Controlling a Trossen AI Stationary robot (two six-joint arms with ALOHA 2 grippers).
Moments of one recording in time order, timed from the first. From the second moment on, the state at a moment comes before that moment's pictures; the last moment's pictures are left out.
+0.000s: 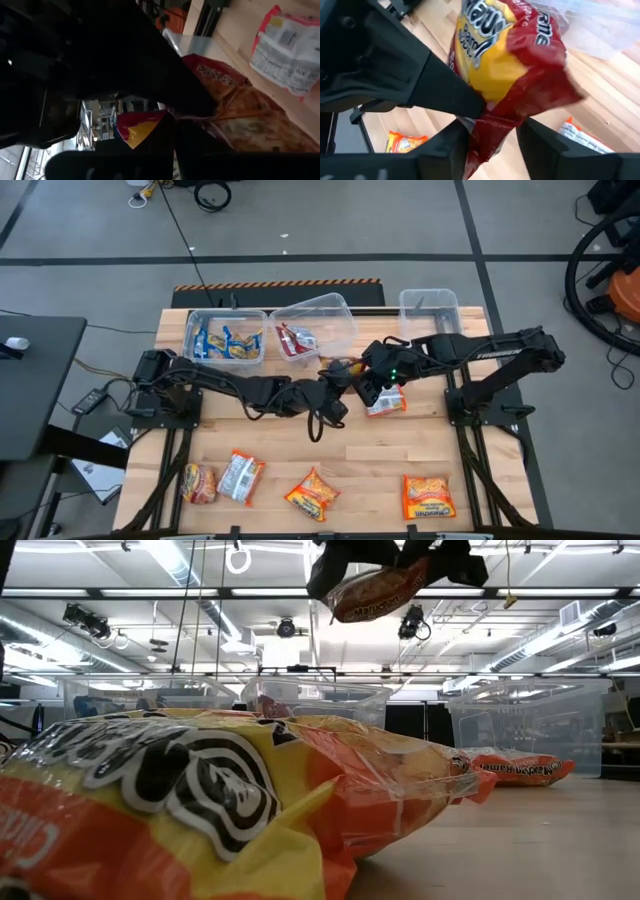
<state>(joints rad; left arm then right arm) -0.20 1.77 1.40 0.09 -0.67 1.33 0.08 1.36 1.34 -0.85 0.18 0.80</state>
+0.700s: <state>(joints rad) -0.21 1.63 1.40 -0.21 -0.89 0.91 0.08 1.37 1.34 -0.88 0.20 0.81</state>
